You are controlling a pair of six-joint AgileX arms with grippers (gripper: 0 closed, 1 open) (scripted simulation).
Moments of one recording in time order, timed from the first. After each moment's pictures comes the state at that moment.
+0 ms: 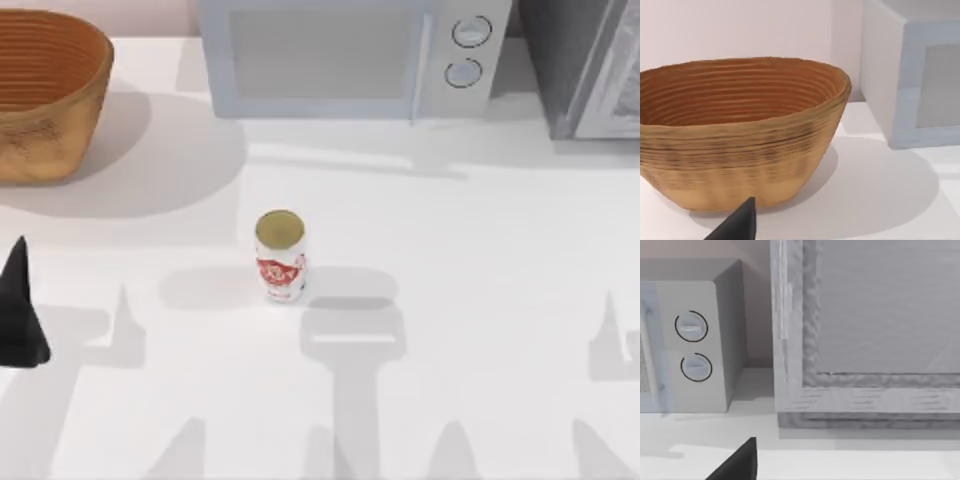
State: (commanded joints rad) left arm -0.09 0.20 0.19 -0.10 0.01 0.04; right arm 0.00 0.00 0.00 0.00 0.00 0.00
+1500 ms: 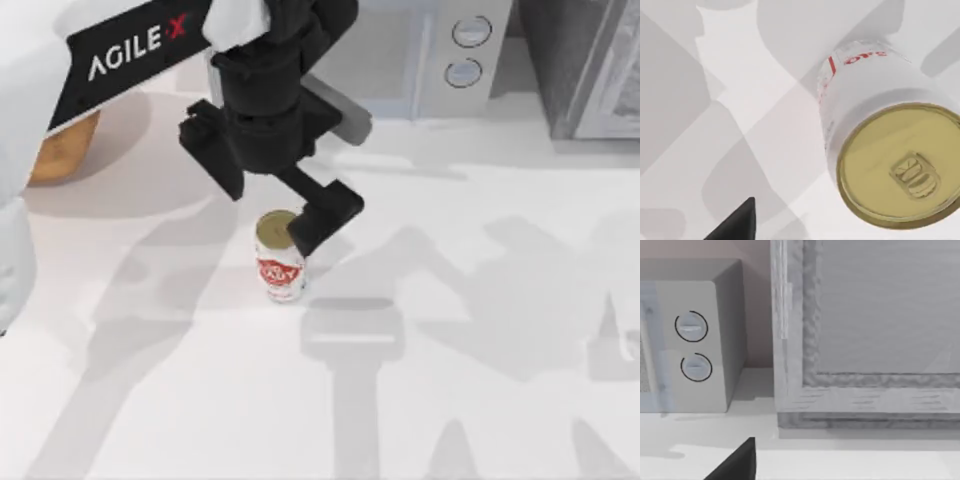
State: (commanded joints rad) left arm -0.58 2.19 1.94 -1.34 0.00 0.23; right arm 0.00 0.00 0.00 0.00 0.00 0.00
